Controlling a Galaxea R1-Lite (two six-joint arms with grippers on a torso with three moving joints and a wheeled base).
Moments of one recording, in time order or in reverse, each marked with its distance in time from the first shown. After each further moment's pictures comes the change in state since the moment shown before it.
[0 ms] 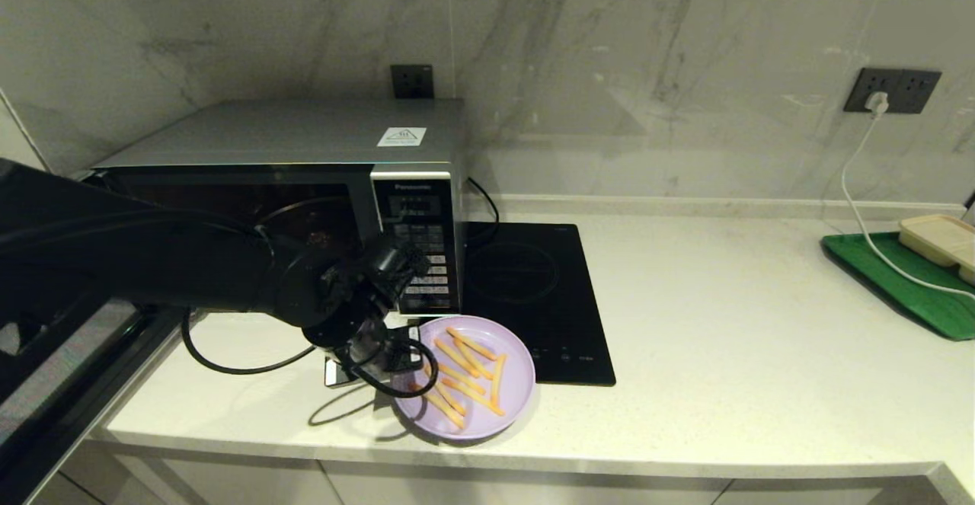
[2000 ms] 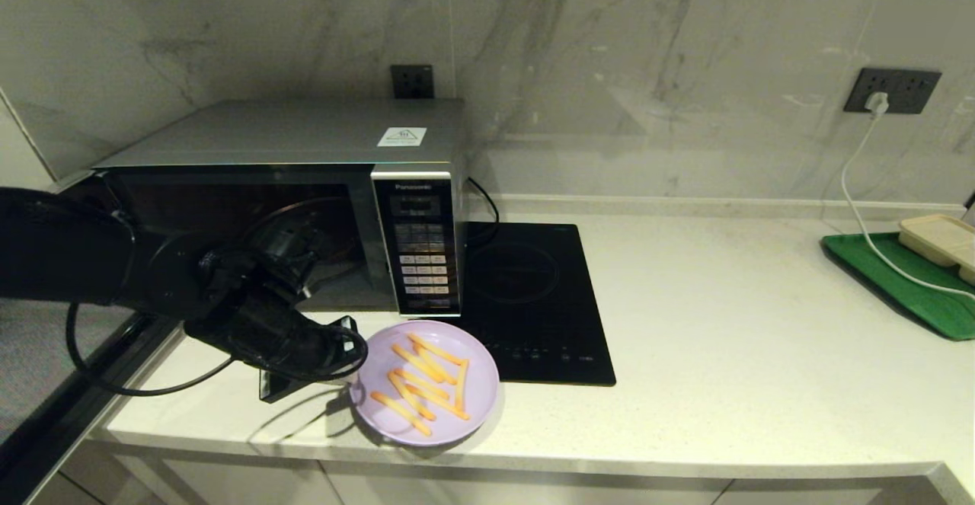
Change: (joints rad) left arm 0.221 -0.154 0.149 -0.001 -0.321 0.003; right arm 0.000 0.000 0.000 -0.001 -0.001 0.000
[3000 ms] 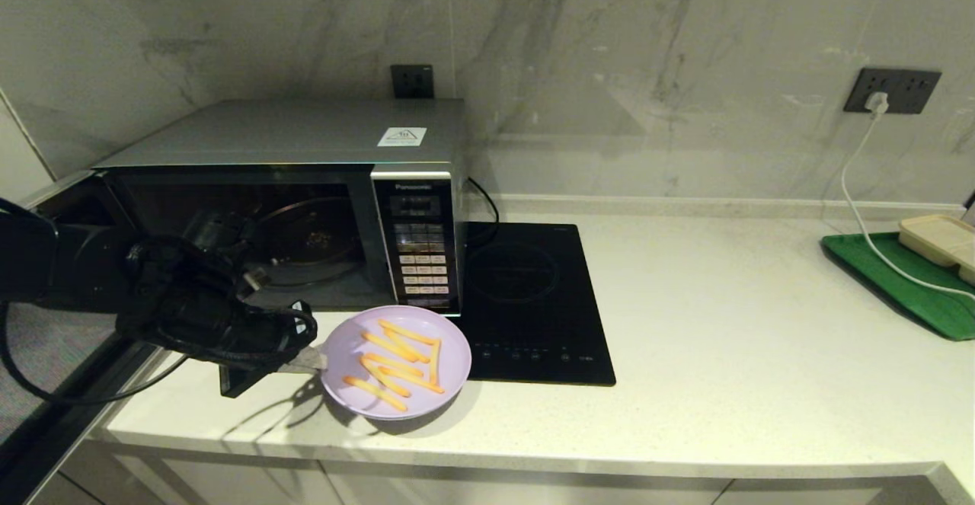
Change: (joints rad) left arm 0.175 -0.051 0.039 -0.036 -0.169 0.009; right arm 0.000 0.000 0.000 0.001 0.000 0.000
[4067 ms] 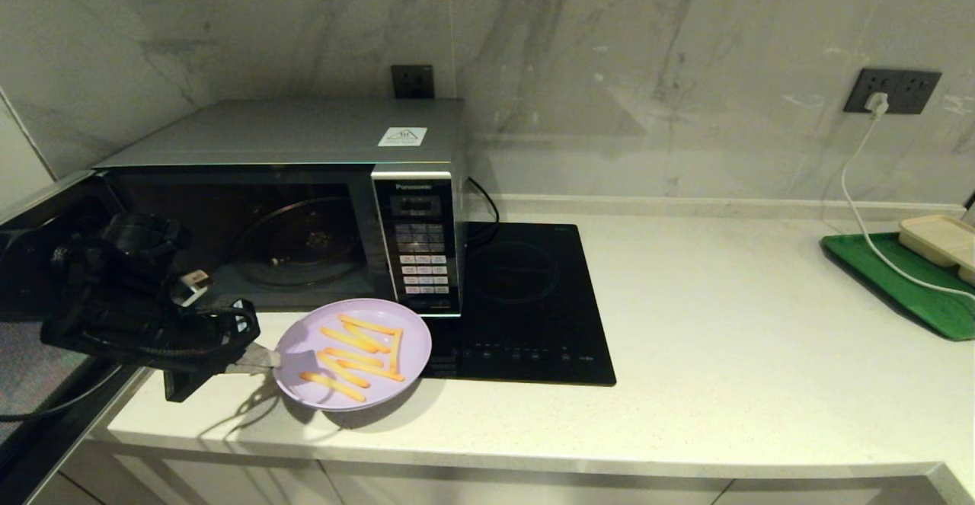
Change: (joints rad) left arm 0.192 -0.038 0.039 0.002 -0.093 0.086; right arm 0.000 0.000 0.000 0.000 0.000 0.000
